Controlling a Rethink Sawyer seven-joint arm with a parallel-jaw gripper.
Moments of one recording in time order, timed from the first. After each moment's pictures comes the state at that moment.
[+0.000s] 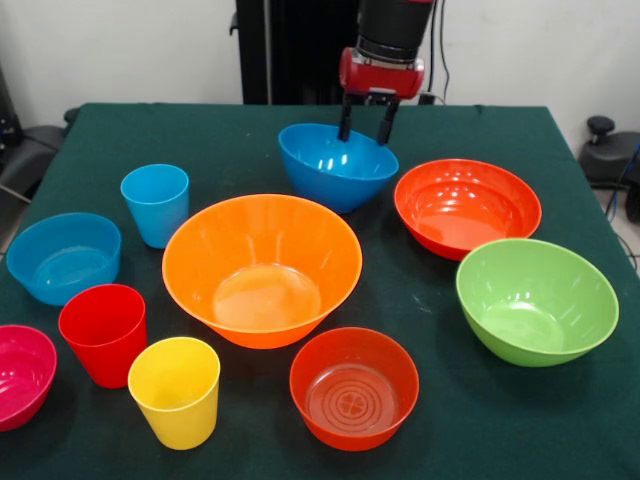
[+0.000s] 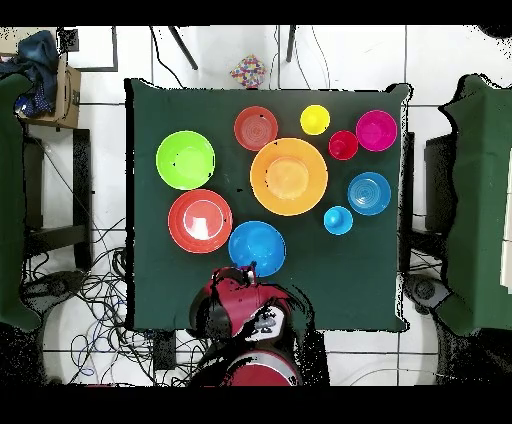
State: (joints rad) arm 0.02 -0.53 -0.21 2.04 -0.31 -0.11 1.83
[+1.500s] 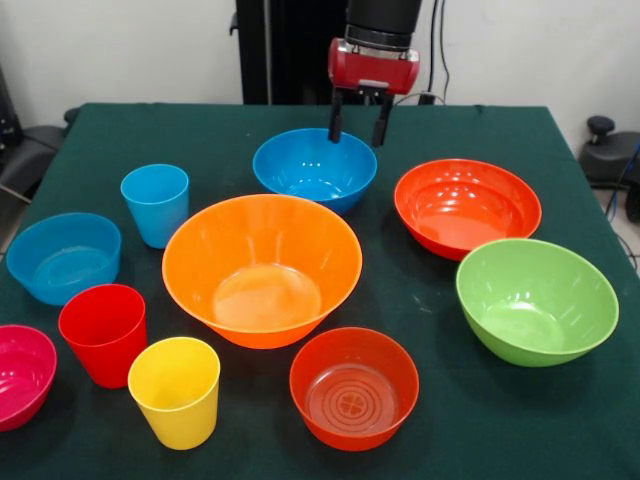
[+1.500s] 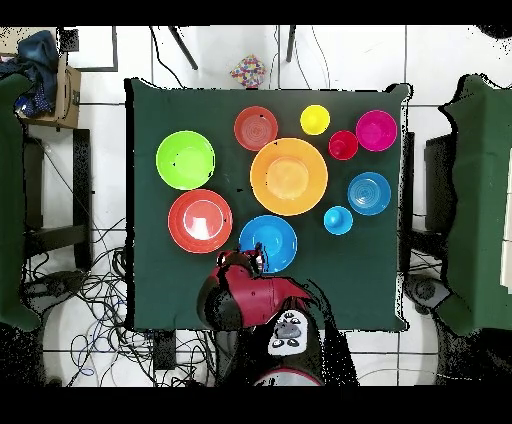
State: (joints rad) arm -0.07 -0.63 -0.17 2.03 -0.31 -0.13 1.83
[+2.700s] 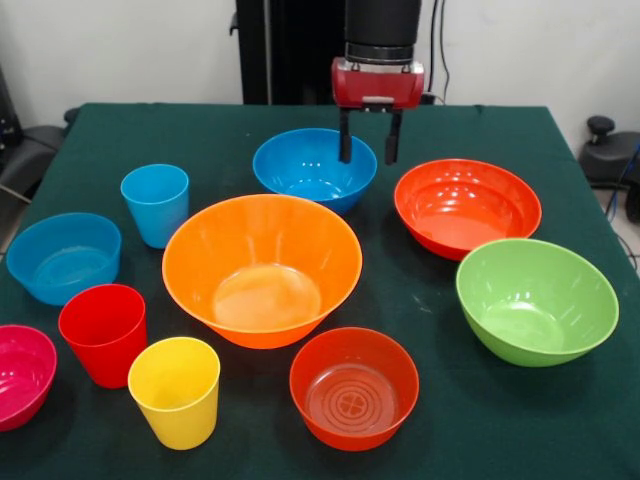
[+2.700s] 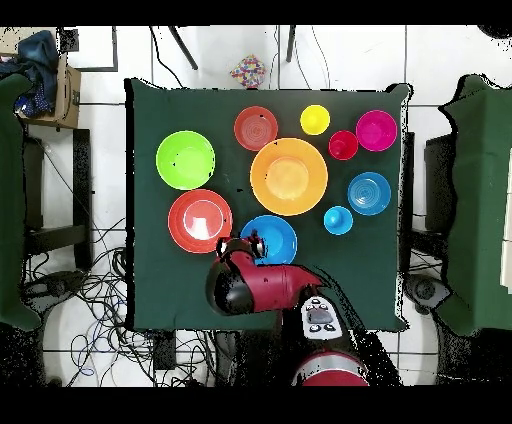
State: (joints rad) arm -0.22 -0.64 0.00 2.03 -0.31 -0.14 1.83
